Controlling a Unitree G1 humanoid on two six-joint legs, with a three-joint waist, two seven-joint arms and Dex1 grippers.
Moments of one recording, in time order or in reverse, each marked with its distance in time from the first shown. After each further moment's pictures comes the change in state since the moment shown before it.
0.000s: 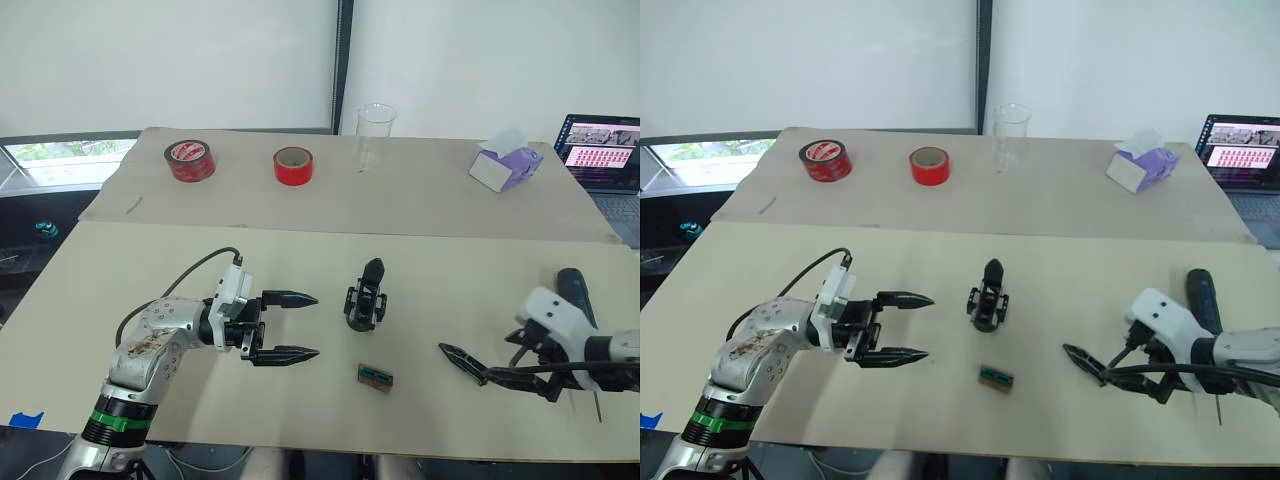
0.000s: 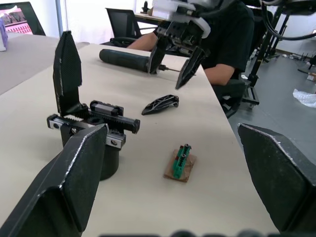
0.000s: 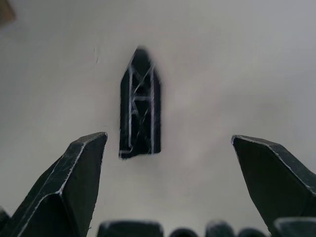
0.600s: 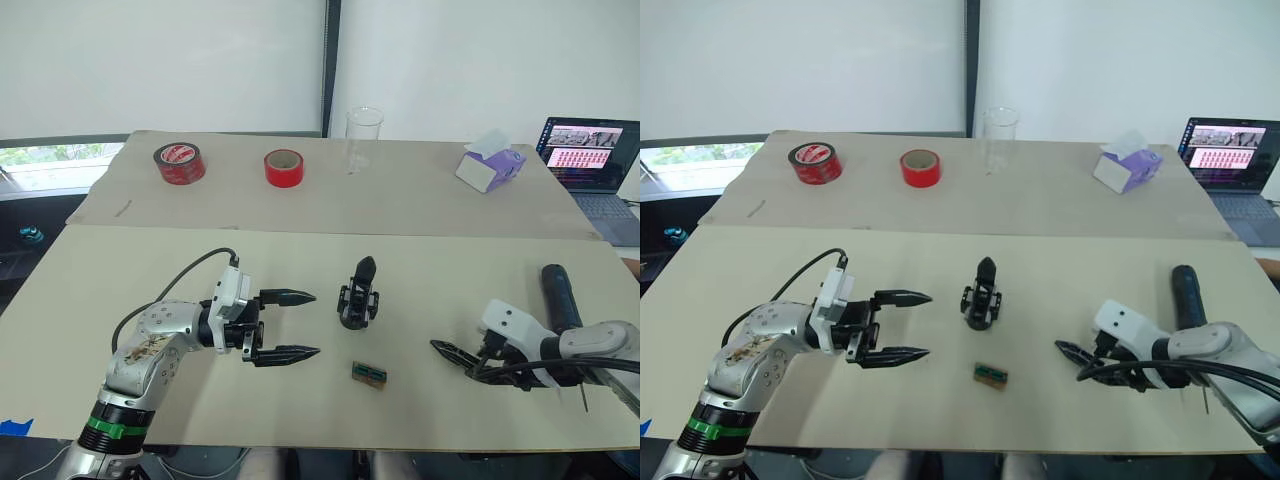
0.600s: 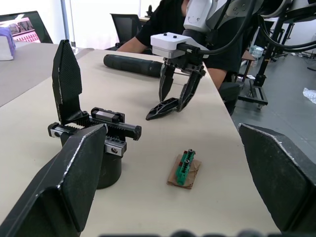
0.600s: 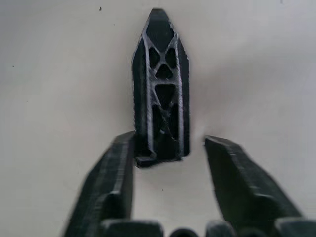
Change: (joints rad) left arm 0.021 0.007 0.004 -0.017 0.000 -0.022 0.039; right arm -0.235 0.106 0.276 0.045 -0.196 0.030 0.045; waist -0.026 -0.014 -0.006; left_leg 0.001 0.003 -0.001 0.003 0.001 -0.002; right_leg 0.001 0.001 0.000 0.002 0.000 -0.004
